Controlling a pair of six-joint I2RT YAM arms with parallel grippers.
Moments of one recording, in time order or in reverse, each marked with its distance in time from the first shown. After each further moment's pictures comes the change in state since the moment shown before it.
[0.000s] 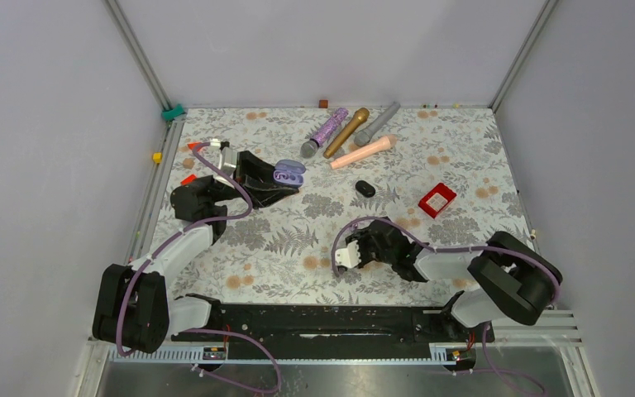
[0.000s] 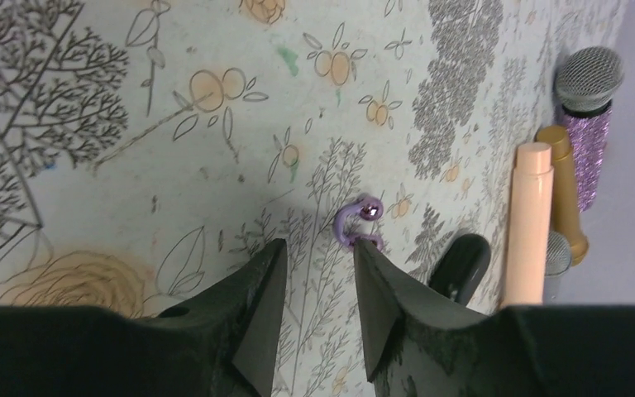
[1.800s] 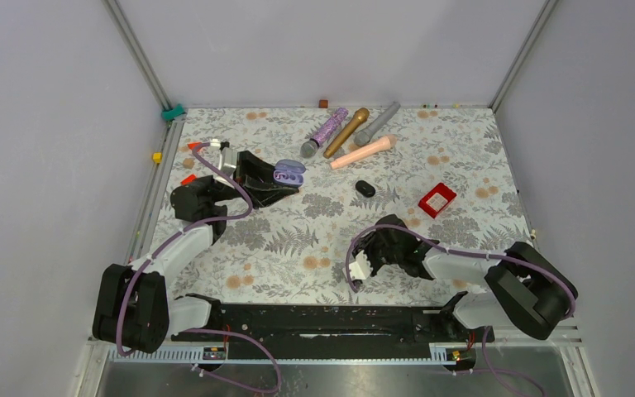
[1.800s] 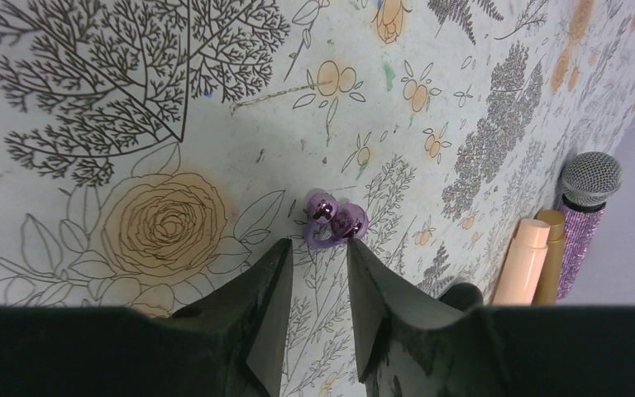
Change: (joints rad) left arm 0.000 0.000 0.000 0.000 0.000 0.008; right arm -0.066 -0.076 0.015 -0.232 -0.187 -0.309
